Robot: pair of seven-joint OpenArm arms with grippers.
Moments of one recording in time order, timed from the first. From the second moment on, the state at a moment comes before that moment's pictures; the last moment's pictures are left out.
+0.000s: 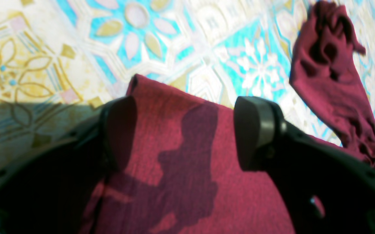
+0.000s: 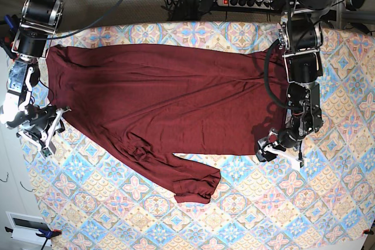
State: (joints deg) left arm -27.4 -12.8 -10.3 43.2 -31.8 -12.5 34.0; right arm 15.6 29.7 14.0 77.1 17.4 41.1 -62.0
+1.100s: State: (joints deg) left arm -23.5 -13.3 -3.9 51.0 -31.5 -11.6 38.2; right arm 20.2 29.6 9.5 72.5 17.4 41.1 -62.2
